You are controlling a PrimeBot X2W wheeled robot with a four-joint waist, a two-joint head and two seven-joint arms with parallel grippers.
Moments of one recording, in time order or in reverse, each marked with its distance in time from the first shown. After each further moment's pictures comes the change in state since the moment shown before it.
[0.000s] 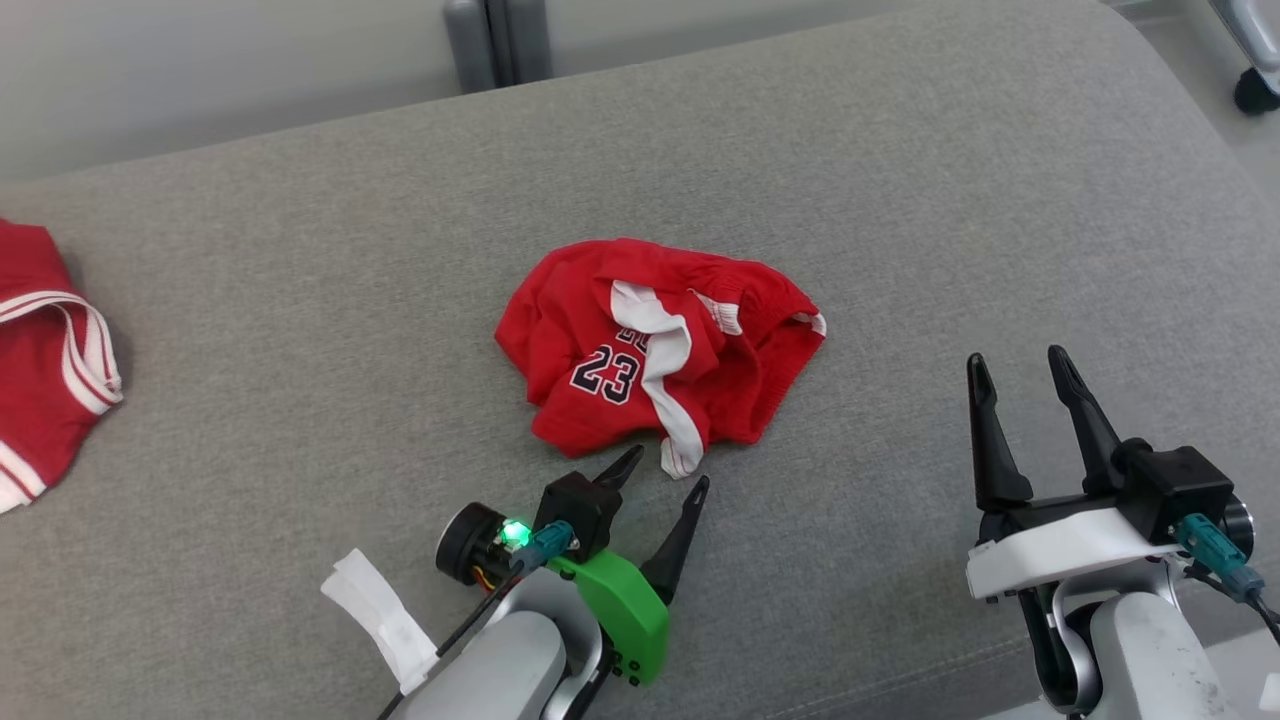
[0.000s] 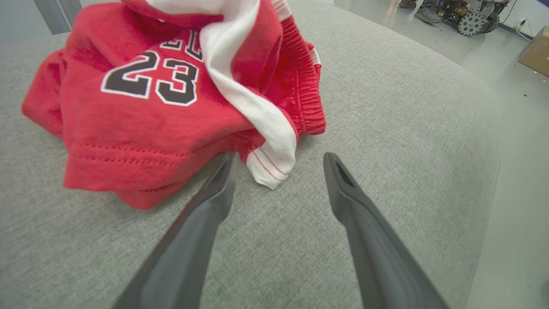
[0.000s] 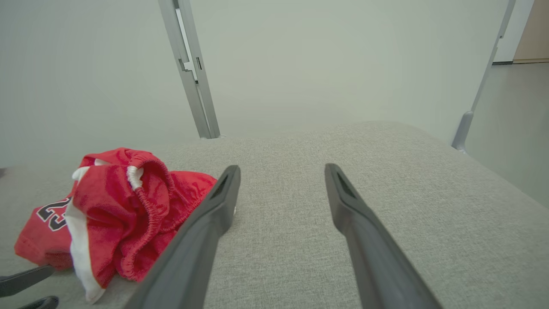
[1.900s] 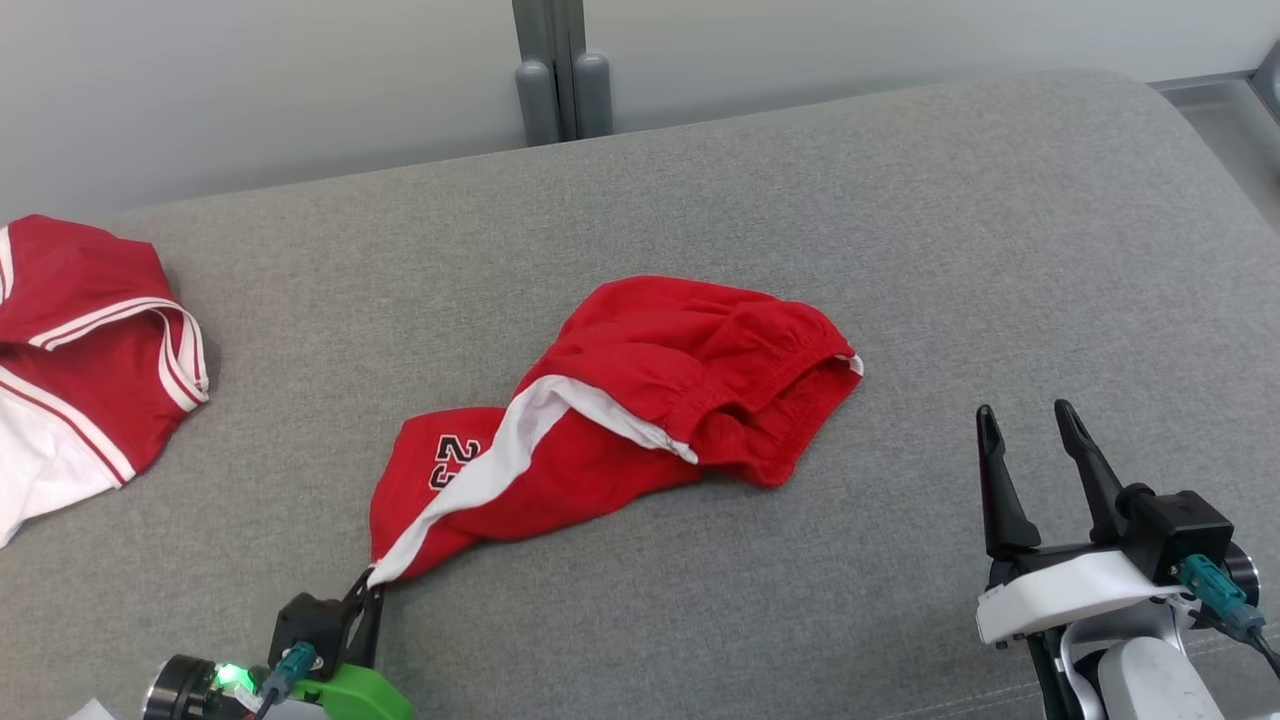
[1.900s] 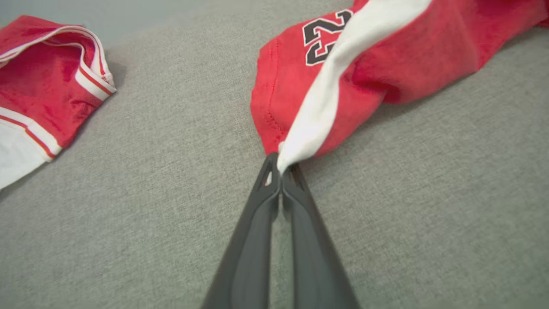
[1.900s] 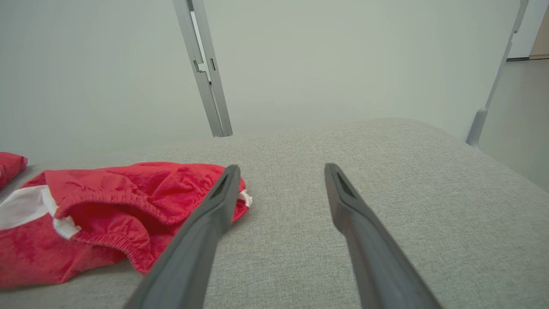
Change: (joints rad) left arm 0.252 0.428 0.085 -0.224 -0.053 0.256 0.049; right arm 0.067 0.000 -0.018 0.022 0.010 0.000 0.000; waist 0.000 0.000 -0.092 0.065
